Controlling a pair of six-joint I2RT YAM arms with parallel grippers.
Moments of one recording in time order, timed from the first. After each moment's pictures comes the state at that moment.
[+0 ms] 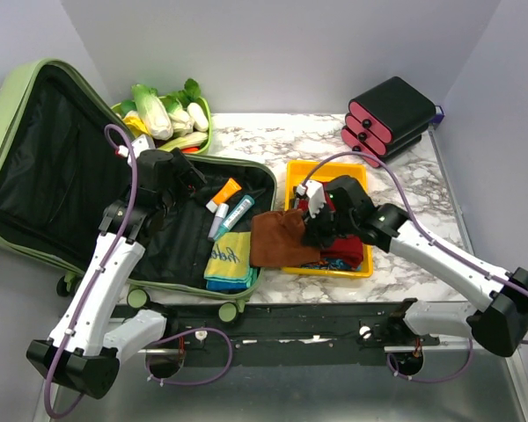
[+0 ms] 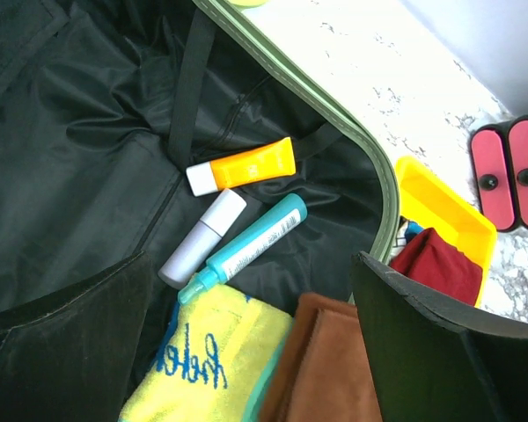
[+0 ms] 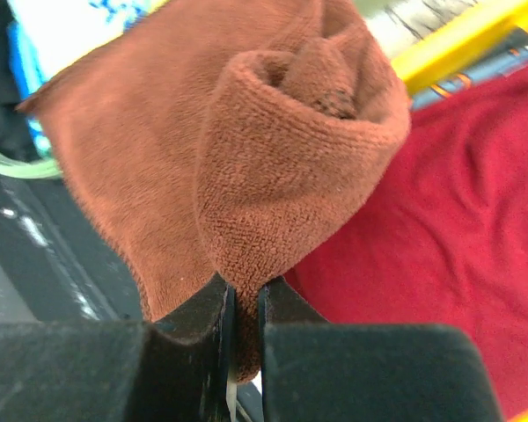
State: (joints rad) left arm -0.31 1.00 1.16 -0.74 -0.26 -0.79; right arm 0.76 1.23 0.99 -0.55 -0.29 0.00
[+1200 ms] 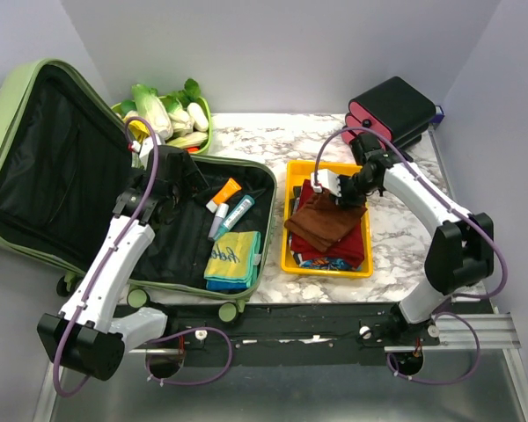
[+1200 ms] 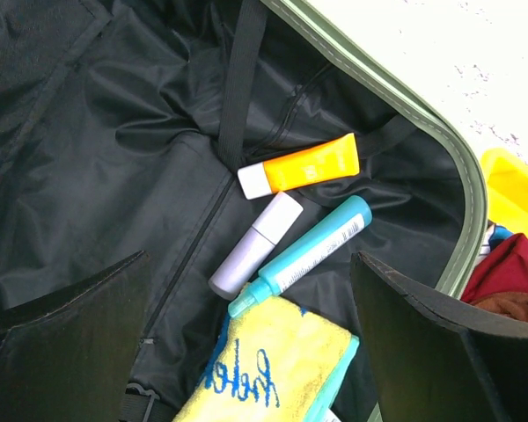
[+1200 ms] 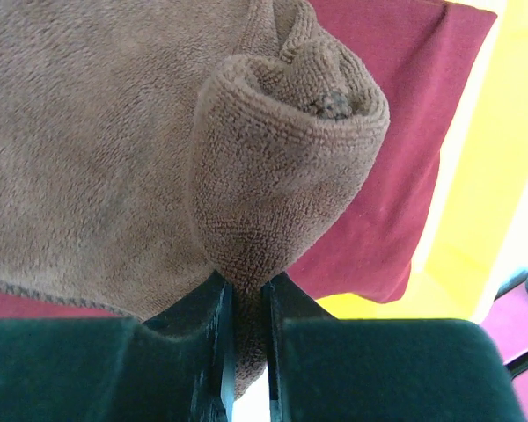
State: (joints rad) left arm -0.29 1.10 1.15 -0.74 -0.31 -0.68; right arm 0.30 1.62 1.34 -0.96 -0.39 -1.27
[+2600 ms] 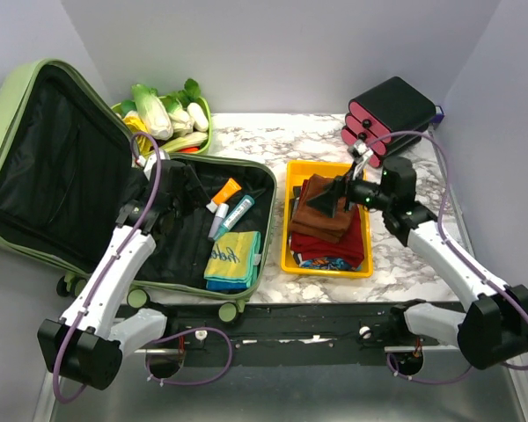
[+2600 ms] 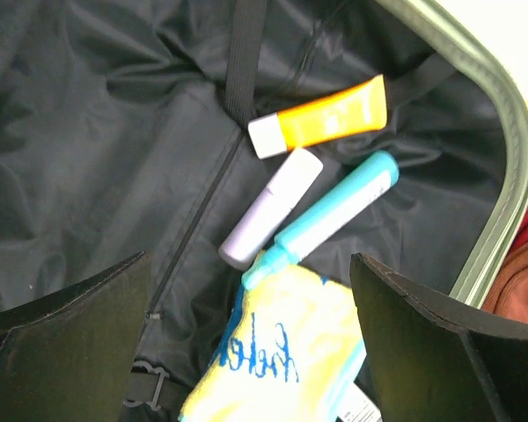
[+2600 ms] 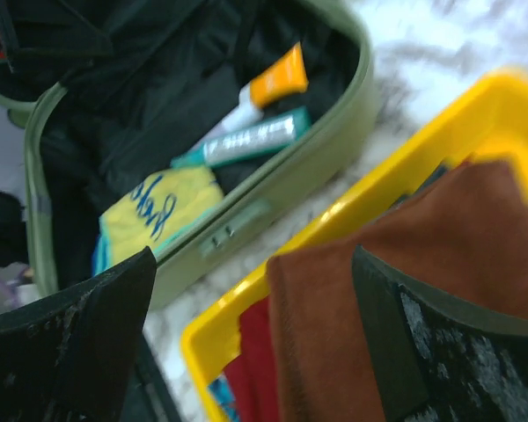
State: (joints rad) left arm -0.29 1.06 1.04 -0.72 -0.26 -0.69; right arm 0.30 1.15 0.85 0.04 -0.70 0.16
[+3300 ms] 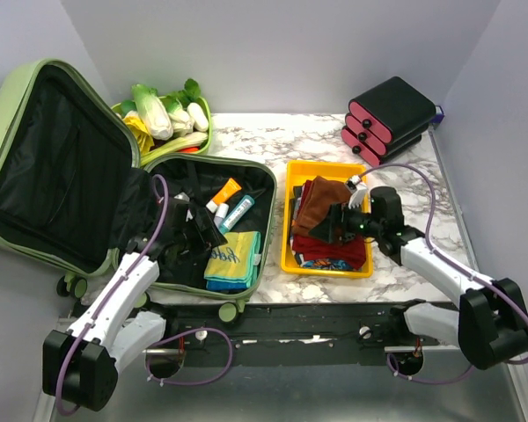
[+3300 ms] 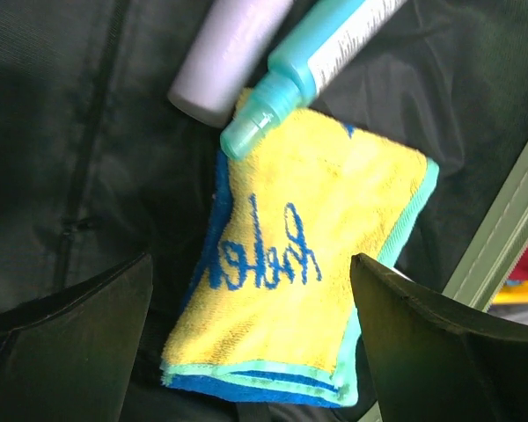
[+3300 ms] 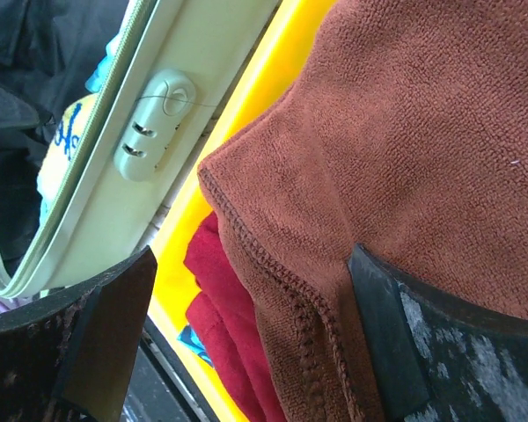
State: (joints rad) left arm -0.29 0.92 0.64 -0.62 0.12 -0.74; right arm 0.32 1.18 0.54 0.07 -0.58 0.34
